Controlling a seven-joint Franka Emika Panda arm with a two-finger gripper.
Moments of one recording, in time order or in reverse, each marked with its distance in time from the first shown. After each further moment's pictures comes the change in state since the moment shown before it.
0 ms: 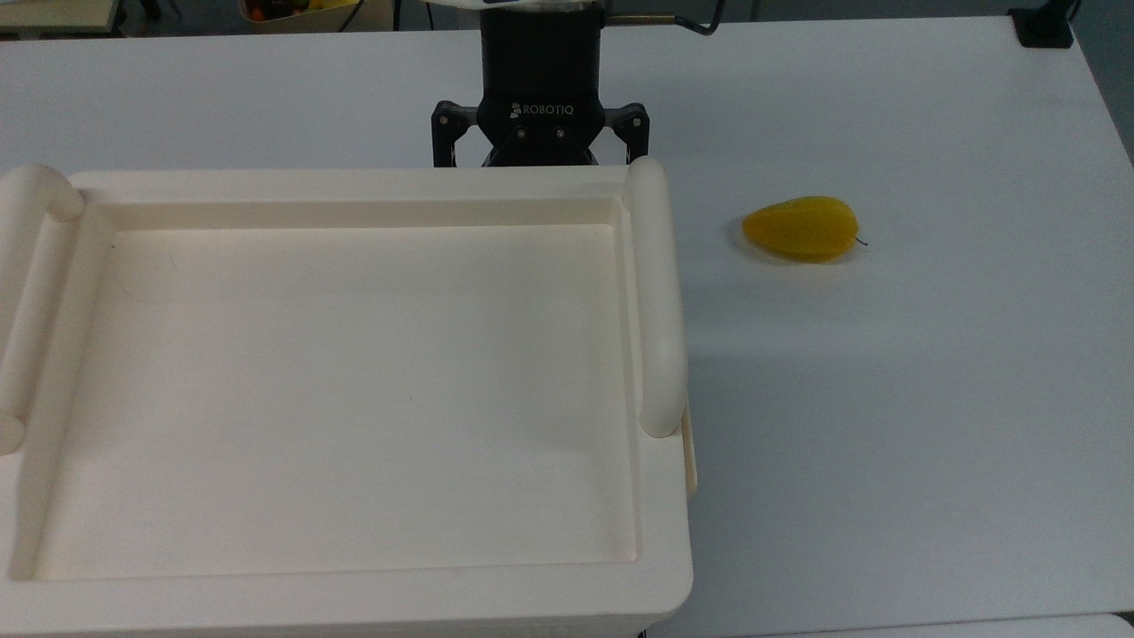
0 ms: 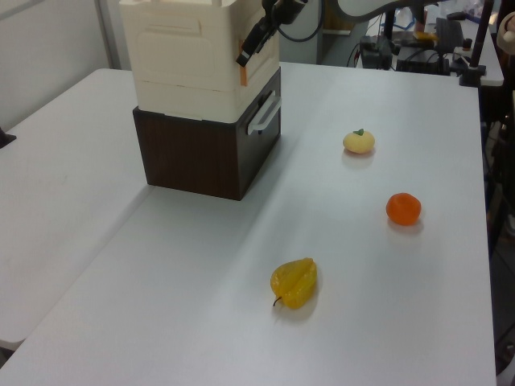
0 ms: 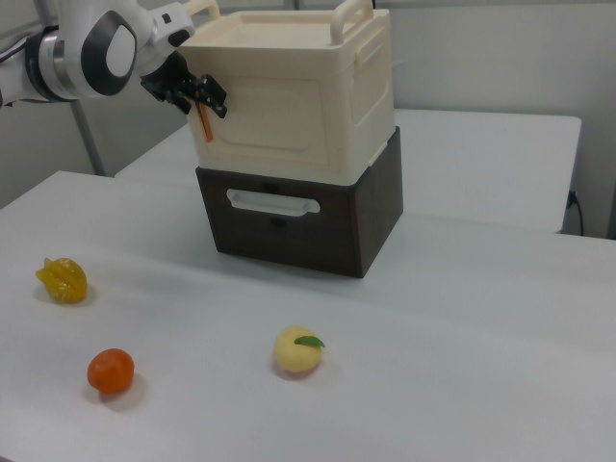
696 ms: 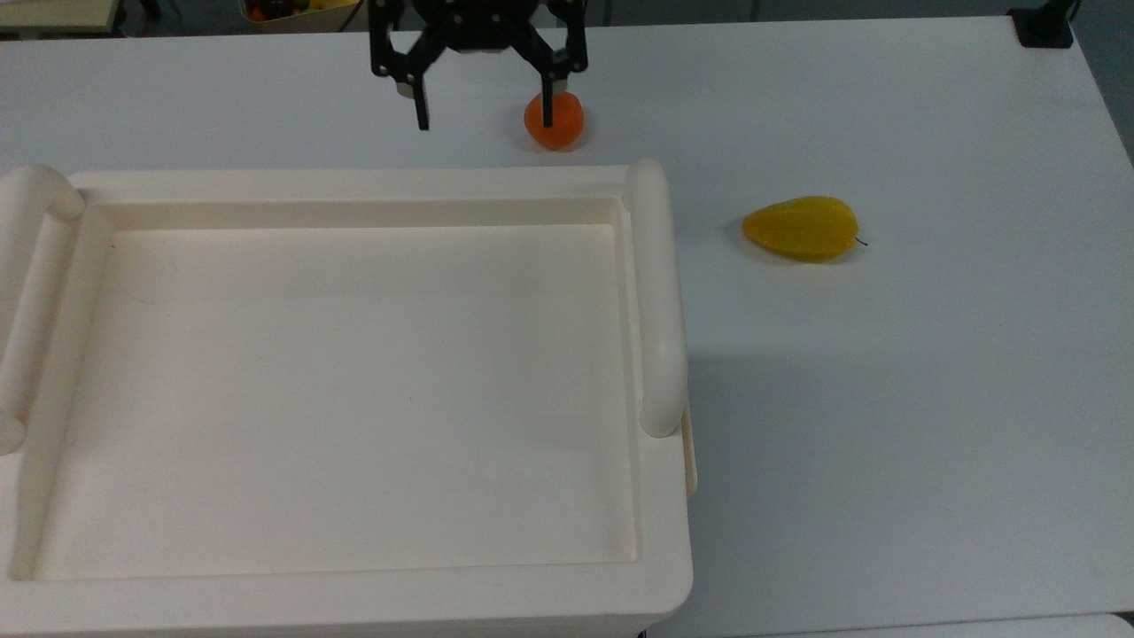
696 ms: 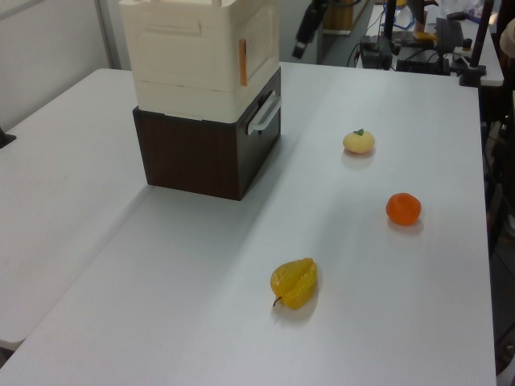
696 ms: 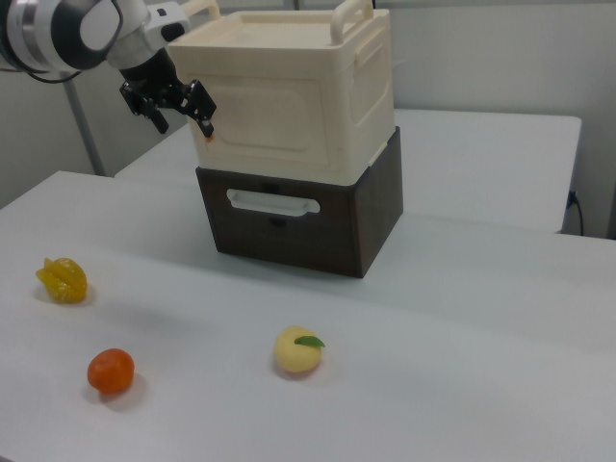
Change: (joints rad) arm -0.044 -0.167 0.000 -0.088 0.065 -0.330 -0.140
